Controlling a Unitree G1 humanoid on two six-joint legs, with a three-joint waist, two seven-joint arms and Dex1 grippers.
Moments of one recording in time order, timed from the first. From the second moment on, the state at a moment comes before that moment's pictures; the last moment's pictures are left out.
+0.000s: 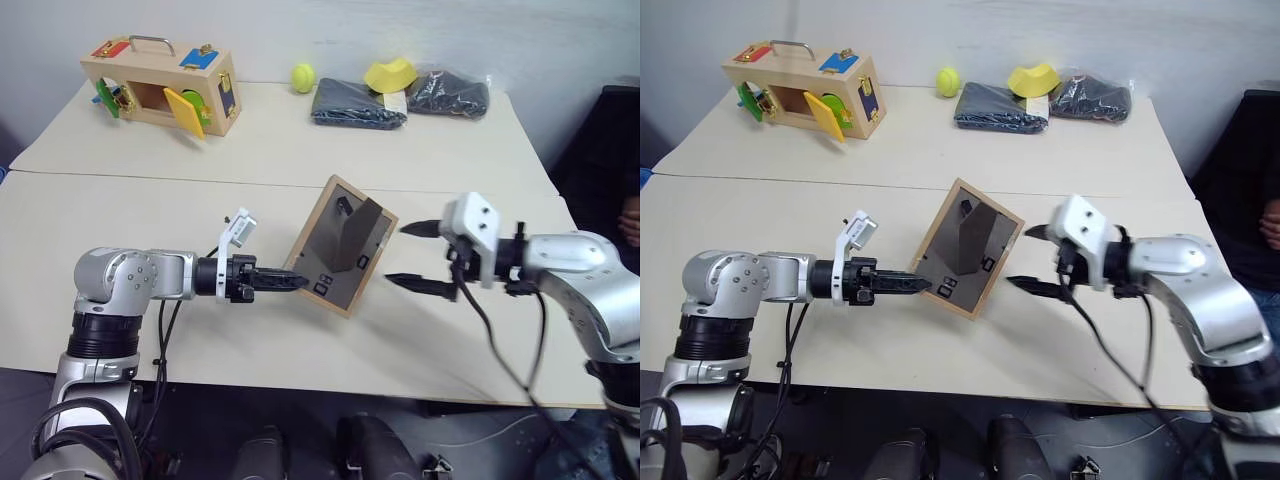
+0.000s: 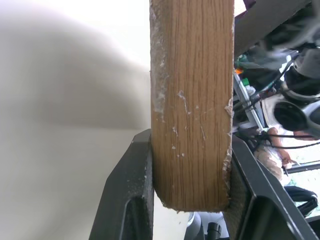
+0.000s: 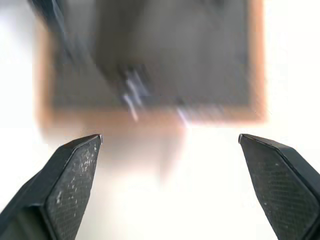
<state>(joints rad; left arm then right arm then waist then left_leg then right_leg) -0.66 0.60 0.06 0.02 -0.87 1.43 -0.79 -0.41 -0.90 0.03 -0.30 0.31 0.39 0.98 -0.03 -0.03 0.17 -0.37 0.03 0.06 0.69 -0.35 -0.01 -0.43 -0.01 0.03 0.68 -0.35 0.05</state>
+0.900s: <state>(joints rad) -0.76 0.59 0.20 0.10 -0.92 1.60 -0.80 -0.75 -0.64 0.27 0.47 -0.99 -0.96 -0.25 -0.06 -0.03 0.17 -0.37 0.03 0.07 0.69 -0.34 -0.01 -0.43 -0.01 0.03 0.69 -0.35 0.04</state>
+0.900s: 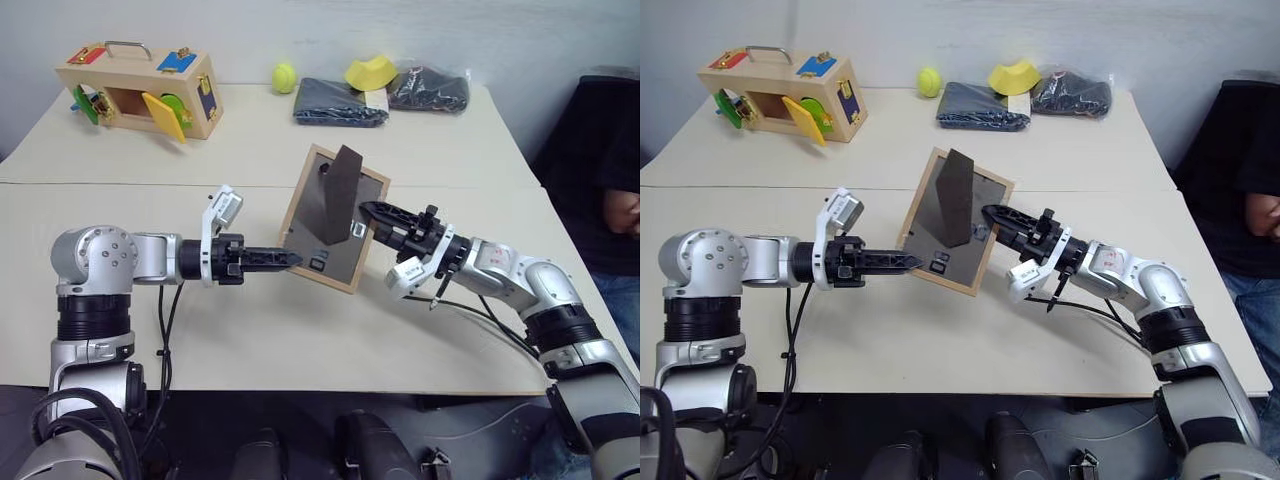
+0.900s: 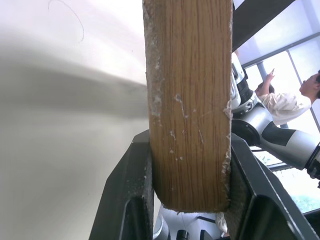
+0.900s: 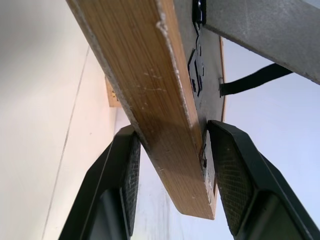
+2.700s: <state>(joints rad) -0.33 0.93 0.50 -0.41 -0.94 0.95 -0.90 -0.49 -0.50 0.23 0.12 0.61 0.50 1.00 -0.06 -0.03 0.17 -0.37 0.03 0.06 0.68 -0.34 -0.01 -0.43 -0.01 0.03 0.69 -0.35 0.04</state>
